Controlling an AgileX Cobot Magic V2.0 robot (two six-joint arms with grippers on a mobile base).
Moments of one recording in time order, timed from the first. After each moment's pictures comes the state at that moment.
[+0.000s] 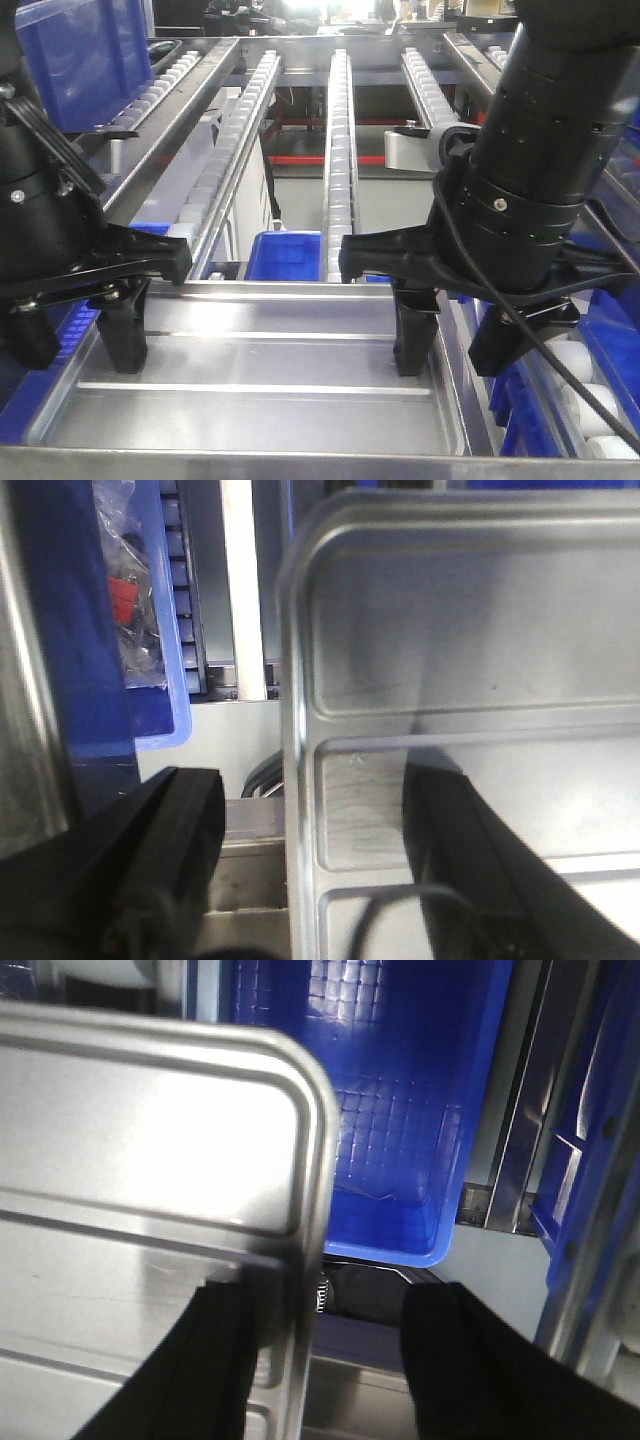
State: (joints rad) left arm -0.60 1.64 -0.90 0.09 0.64 -0.49; right arm 0.59 1.68 -0.91 0.01 0.53 0.56
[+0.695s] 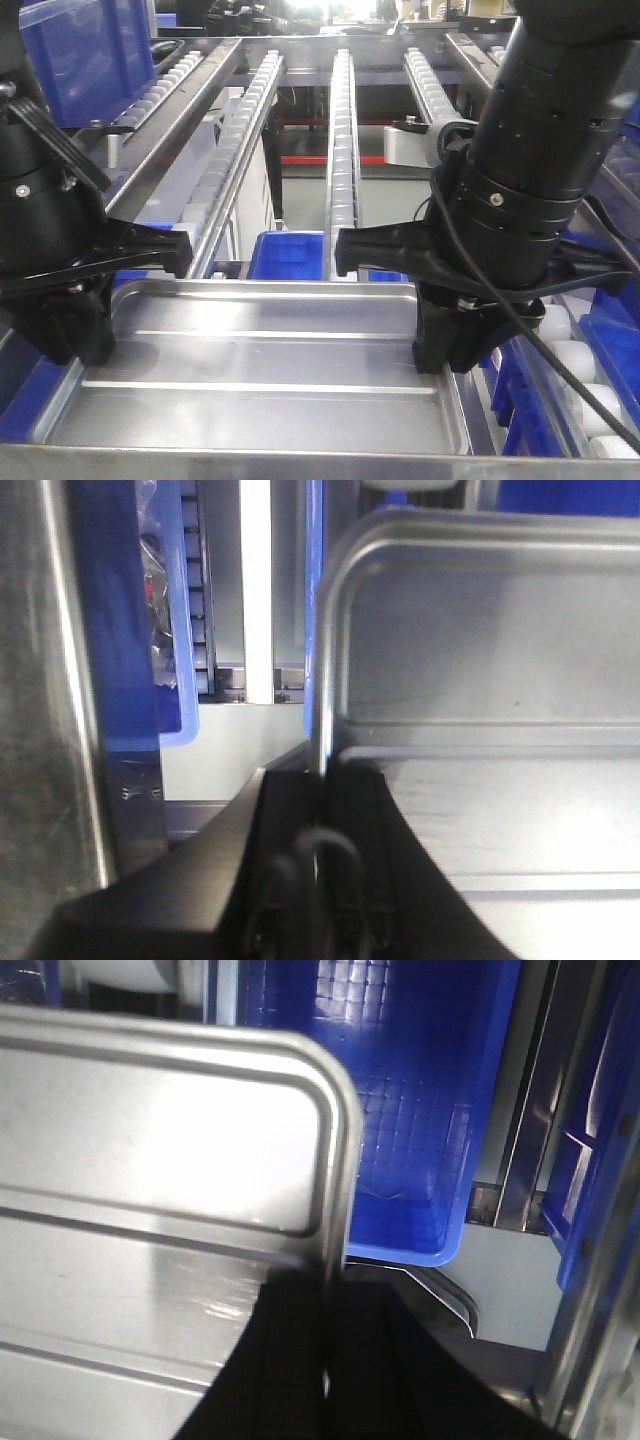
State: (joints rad) left arm -0.60 1.64 -0.92 0.14 0.67 -0.58; right arm 0.60 1.67 -0.91 0.01 0.54 0.57
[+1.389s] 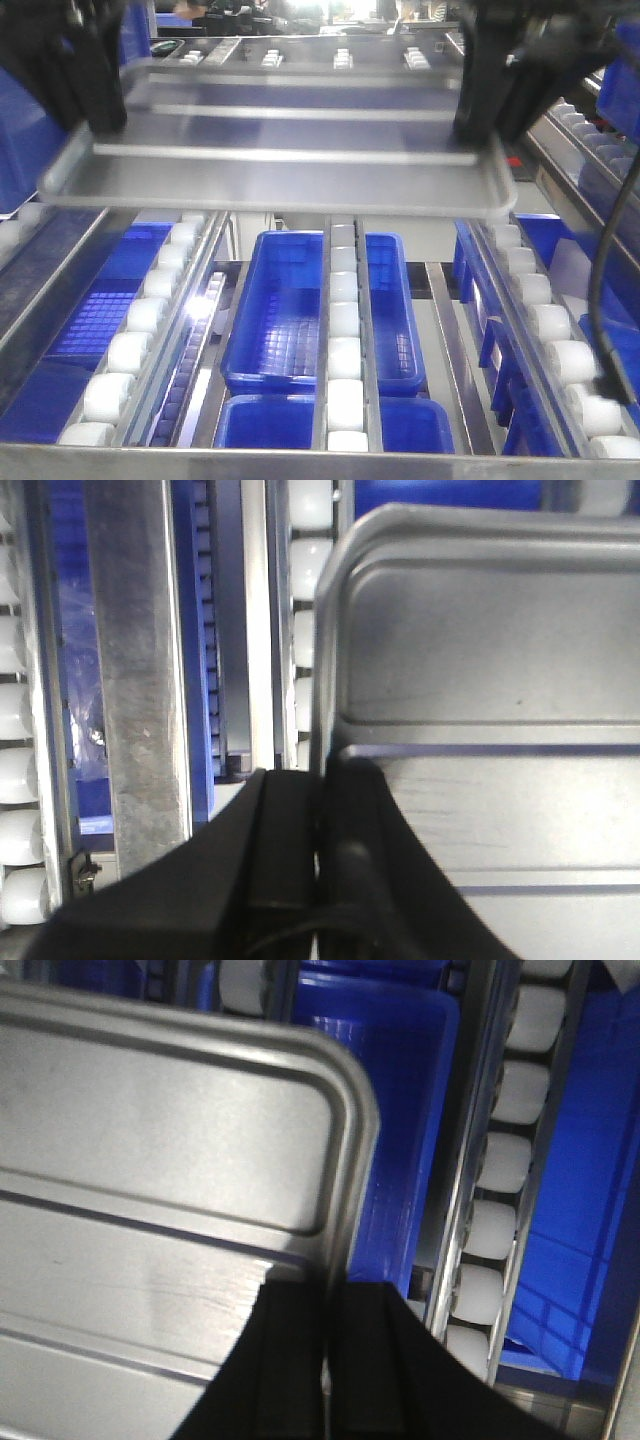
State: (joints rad) left arm -0.68 1.49 -1.33 0.23 1.07 -0.60; right arm 0.59 1.41 -1.20 -0.13 0.92 0.59
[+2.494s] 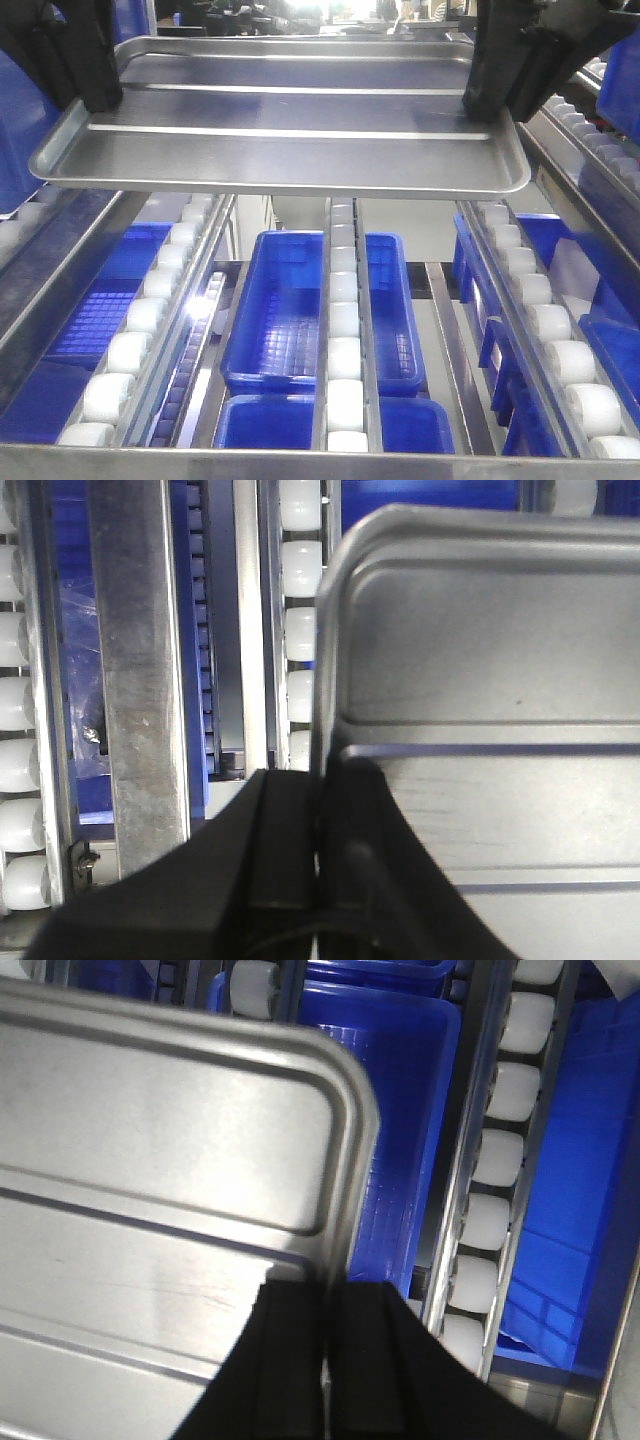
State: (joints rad) left arm -0.68 1.48 -1.34 0.22 1.10 -0.60; right arm 0.59 1.39 -1.20 -0.14 0.95 0.59
